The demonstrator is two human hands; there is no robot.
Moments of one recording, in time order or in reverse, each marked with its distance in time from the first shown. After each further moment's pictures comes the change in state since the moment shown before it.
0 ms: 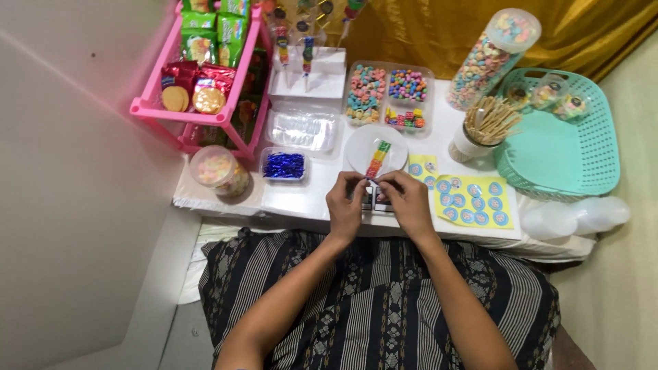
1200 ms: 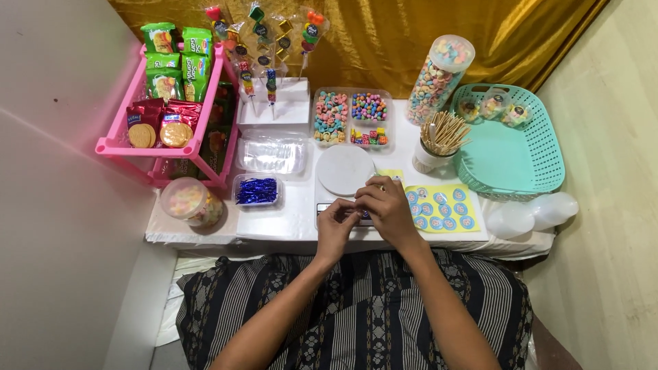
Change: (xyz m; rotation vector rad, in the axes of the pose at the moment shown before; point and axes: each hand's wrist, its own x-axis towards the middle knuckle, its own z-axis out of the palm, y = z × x) left_hand -0.016 -0.010 0.019 -0.284 -0.231 -0.349; right_hand 0.007 0.016 -0.026 -0.646 0.082 -0.595
